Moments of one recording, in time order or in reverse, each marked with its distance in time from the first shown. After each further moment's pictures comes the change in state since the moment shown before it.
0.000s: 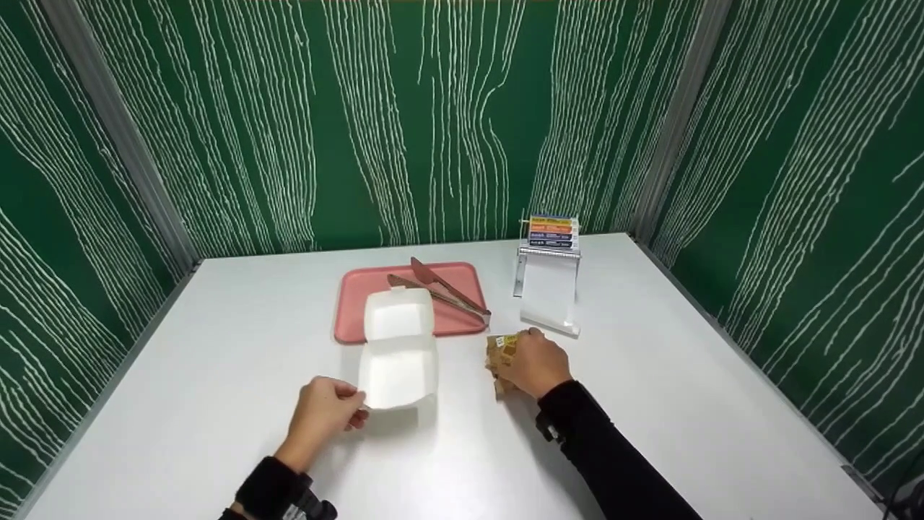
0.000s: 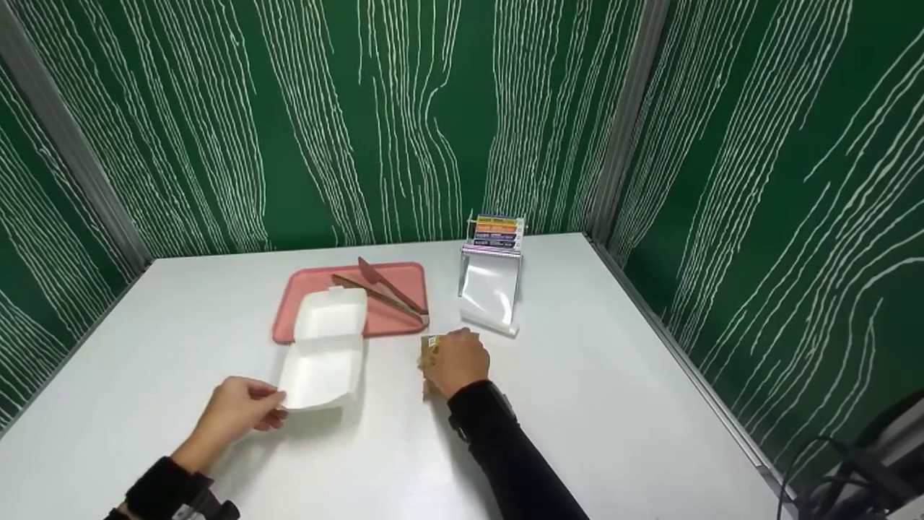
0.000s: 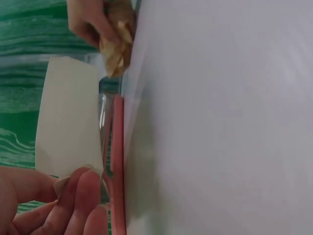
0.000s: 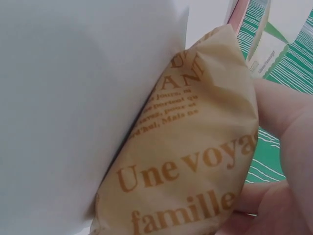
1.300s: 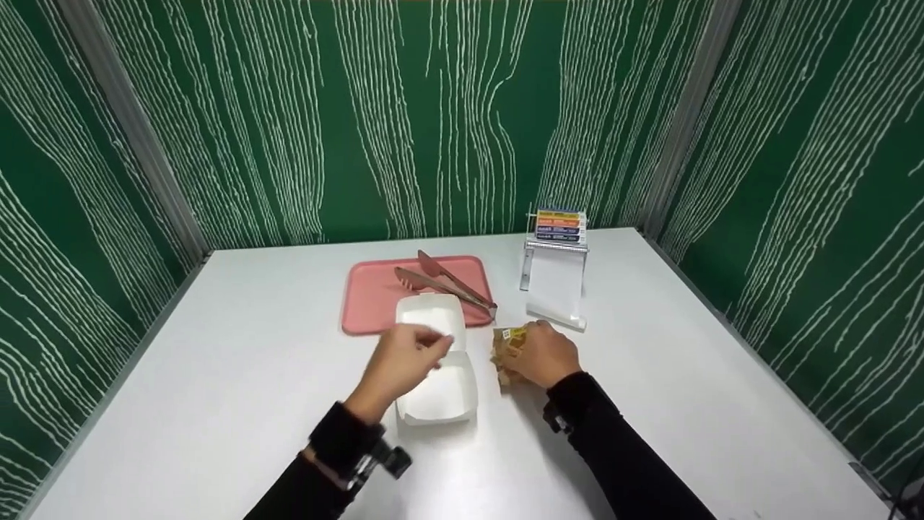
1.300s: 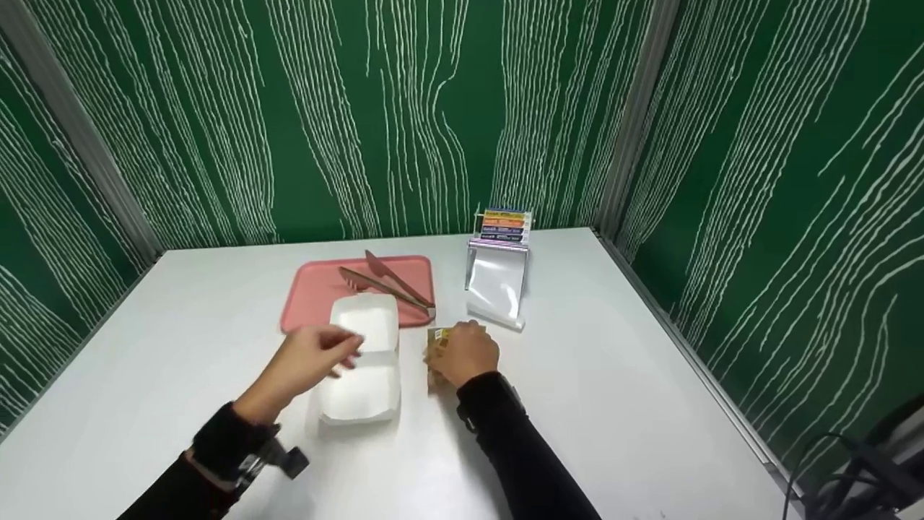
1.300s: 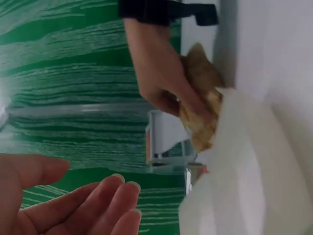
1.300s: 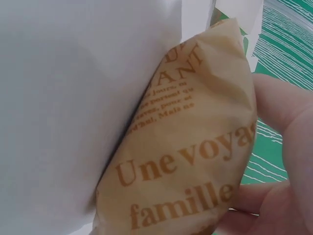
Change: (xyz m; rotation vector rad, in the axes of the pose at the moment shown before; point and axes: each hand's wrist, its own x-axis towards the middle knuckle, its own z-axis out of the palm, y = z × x) left_hand -0.006 0.103 0.048 0.031 -0.150 0.367; right_hand 0.005 0.002 -0.005 0.045 -0.056 0.041
